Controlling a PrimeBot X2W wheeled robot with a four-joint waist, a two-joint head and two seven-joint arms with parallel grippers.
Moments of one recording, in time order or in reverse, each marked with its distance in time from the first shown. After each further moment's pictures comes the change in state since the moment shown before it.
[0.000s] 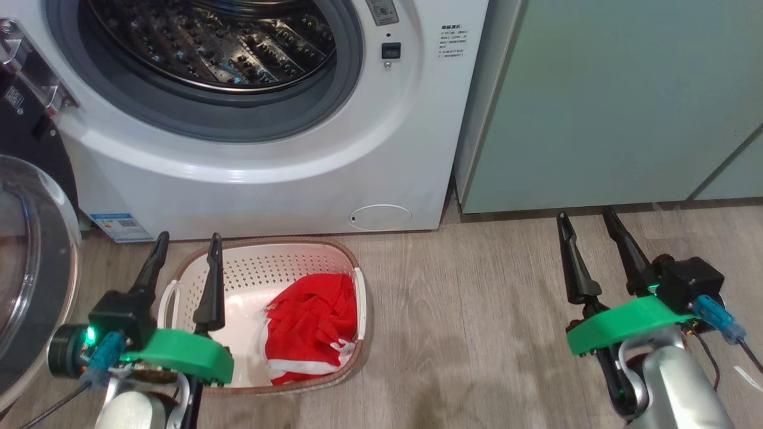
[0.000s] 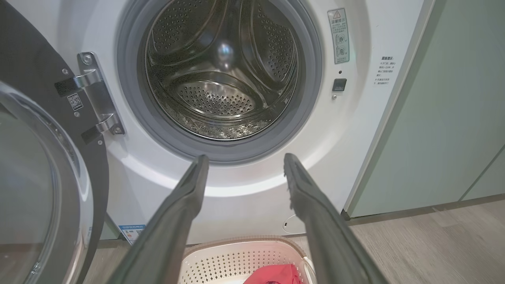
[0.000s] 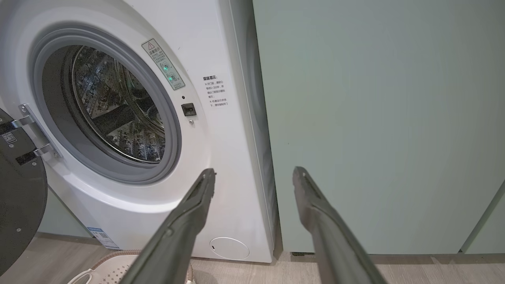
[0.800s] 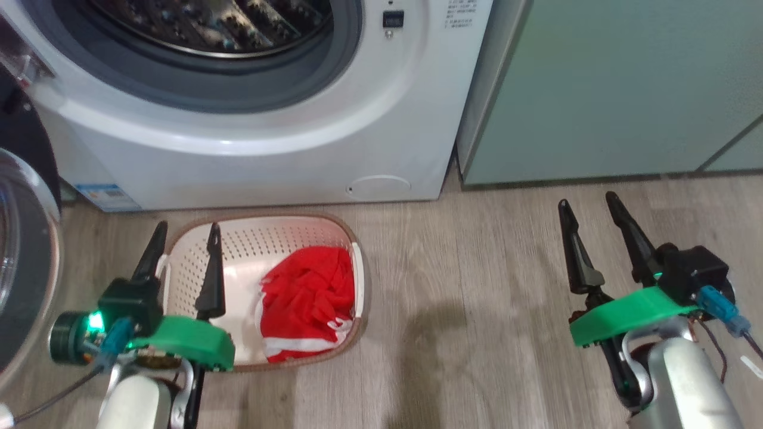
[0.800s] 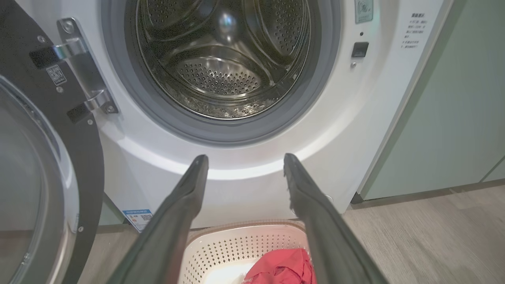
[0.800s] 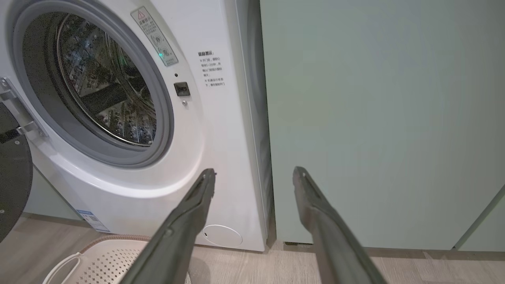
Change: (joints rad) left arm -0.047 0.013 -0.024 0.058 0.022 0.041 -0.024; right arm -0.003 0.000 -0.006 -0.062 -0.044 0.000 0.030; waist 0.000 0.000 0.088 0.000
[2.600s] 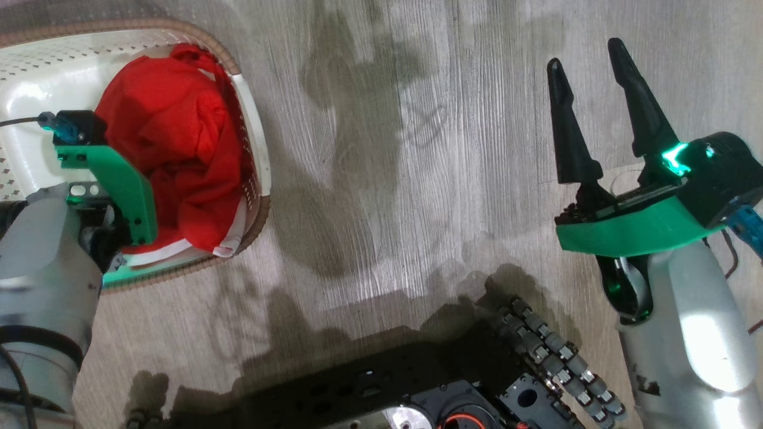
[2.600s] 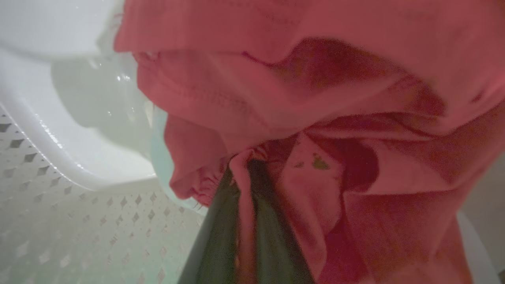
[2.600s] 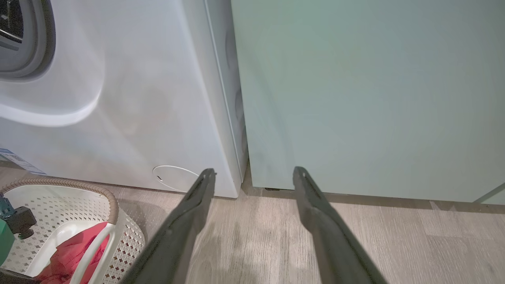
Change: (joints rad) left arm -0.849 0.148 -0.335 1.098 -0.425 -0.213 0.460; right arm -0.250 0.000 0.086 -0.181 -0.009 0.000 -0.031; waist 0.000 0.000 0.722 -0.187
